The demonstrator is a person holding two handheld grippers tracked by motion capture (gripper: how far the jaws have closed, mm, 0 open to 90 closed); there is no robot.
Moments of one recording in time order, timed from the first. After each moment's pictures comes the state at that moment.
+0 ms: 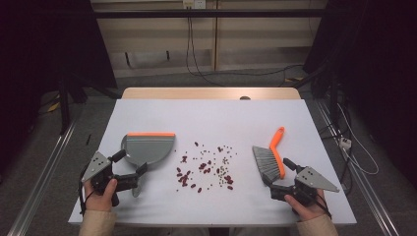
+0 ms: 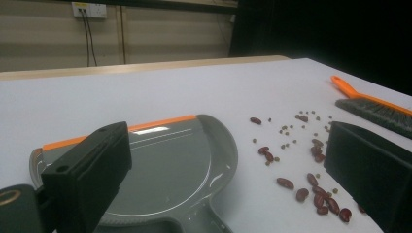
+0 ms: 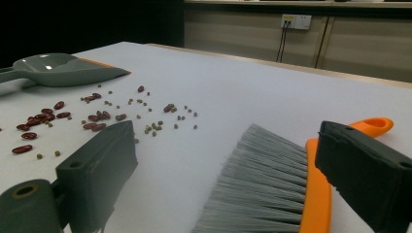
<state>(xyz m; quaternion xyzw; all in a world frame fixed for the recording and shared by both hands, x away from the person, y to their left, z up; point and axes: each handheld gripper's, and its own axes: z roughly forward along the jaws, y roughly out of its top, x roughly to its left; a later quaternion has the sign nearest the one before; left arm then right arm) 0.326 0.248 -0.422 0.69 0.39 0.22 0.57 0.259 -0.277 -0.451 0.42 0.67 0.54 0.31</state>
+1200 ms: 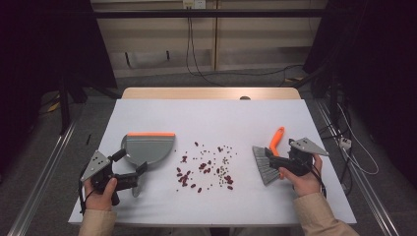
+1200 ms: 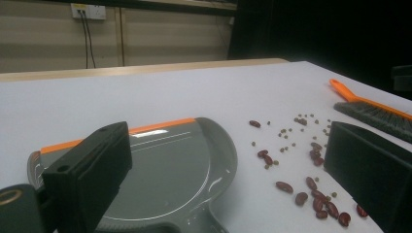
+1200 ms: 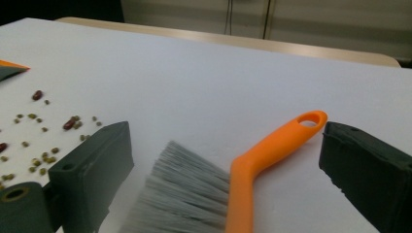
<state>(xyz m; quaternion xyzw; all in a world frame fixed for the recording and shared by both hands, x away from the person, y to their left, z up) 0.328 0.249 -0.421 0.69 0.39 0.22 0.57 0.334 -0.288 -0.436 0.52 0.66 0.44 0.32</state>
